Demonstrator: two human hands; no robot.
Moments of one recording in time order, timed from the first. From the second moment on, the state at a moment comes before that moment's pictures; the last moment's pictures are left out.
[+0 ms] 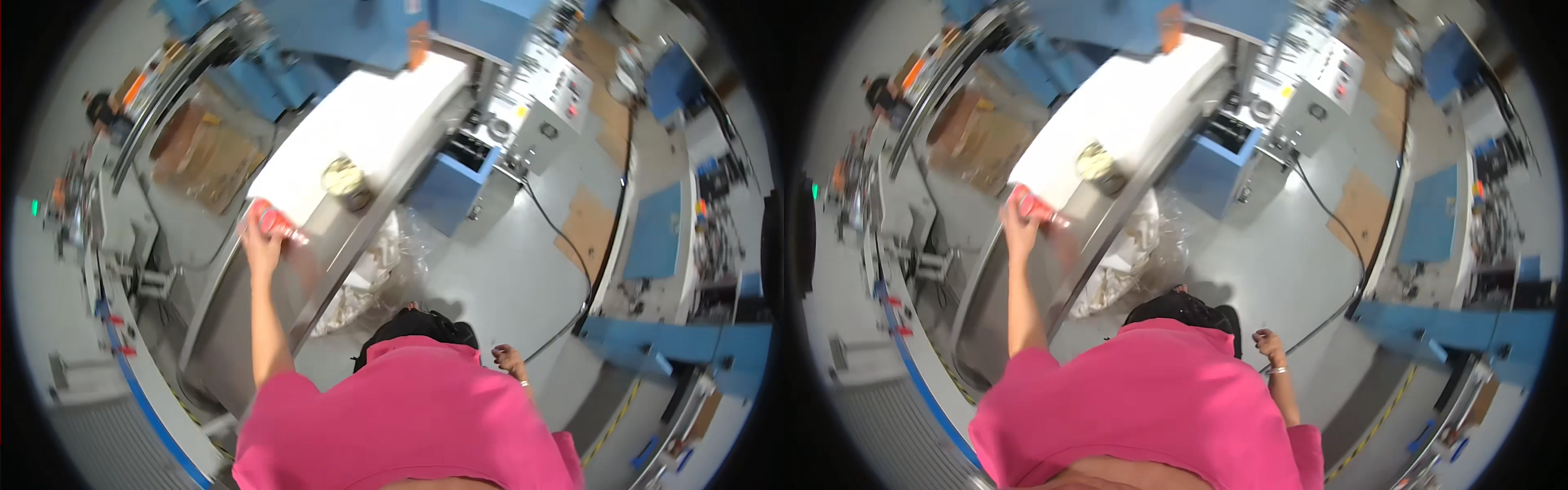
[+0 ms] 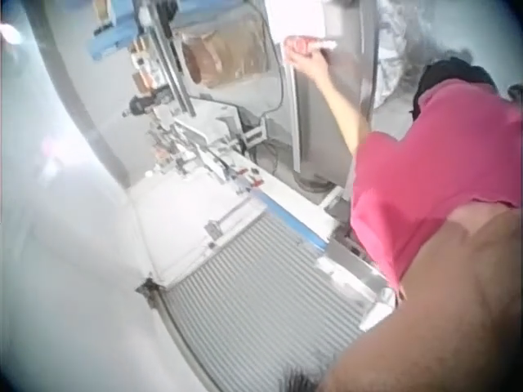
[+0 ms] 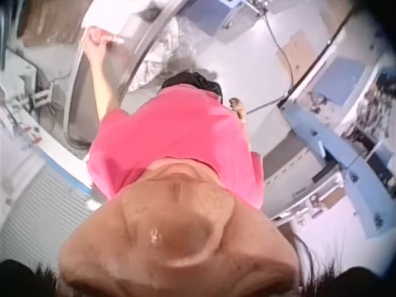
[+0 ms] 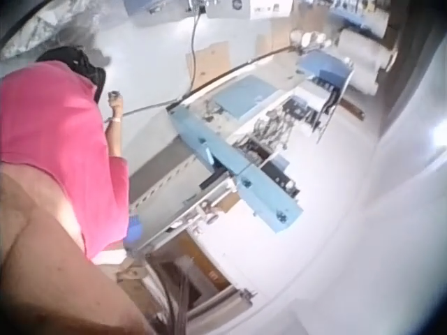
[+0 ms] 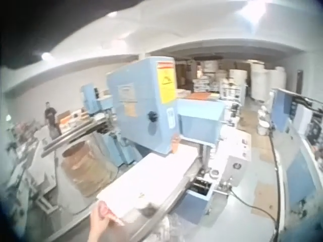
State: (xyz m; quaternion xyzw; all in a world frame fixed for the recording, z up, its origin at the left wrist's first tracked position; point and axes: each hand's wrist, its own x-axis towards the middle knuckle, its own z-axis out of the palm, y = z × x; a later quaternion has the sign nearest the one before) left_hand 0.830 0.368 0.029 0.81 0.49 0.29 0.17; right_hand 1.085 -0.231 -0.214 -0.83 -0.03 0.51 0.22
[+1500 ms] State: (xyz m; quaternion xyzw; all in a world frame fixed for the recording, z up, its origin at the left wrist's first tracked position) left_hand 1.422 0.063 -0.195 0.66 0.49 -0.44 0.36; right_hand 1.591 -0.256 -0.311 -0.83 0.15 0.48 0.24
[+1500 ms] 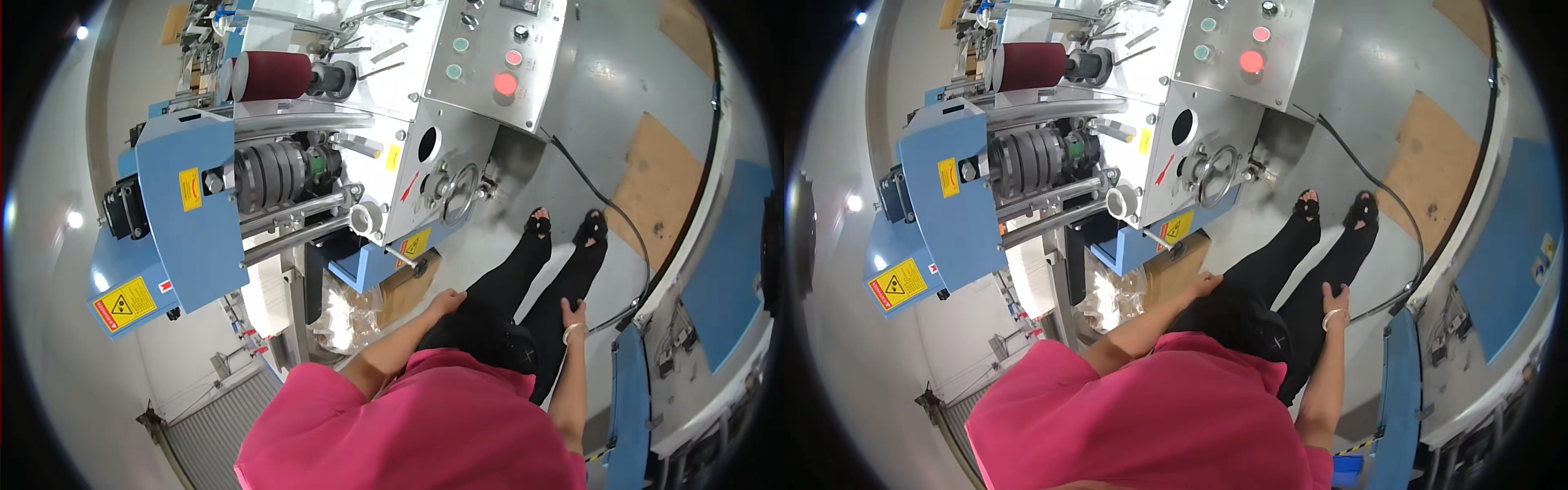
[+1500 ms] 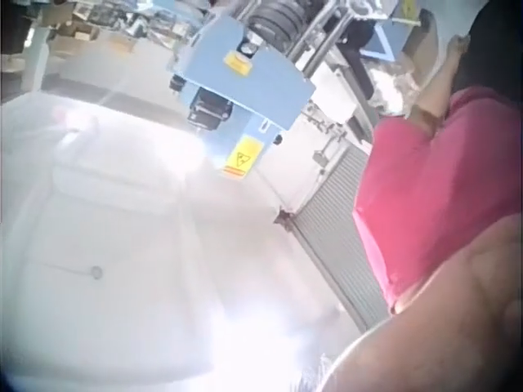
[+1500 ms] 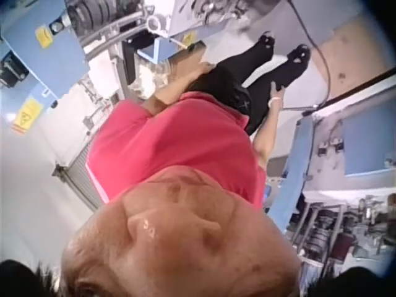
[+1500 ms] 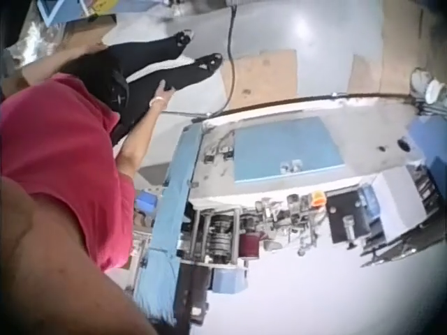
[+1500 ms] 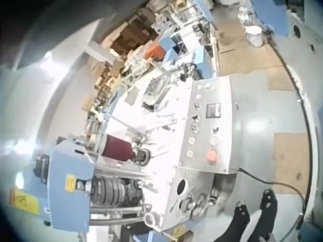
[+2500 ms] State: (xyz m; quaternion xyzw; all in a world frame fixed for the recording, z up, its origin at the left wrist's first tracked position) left_hand 1.467 -0.120 -0.158 0.46 0.75 -0.33 0.35; right_hand 1.750 -0.202 -0.253 -0.73 -0.12 0.65 -0.19
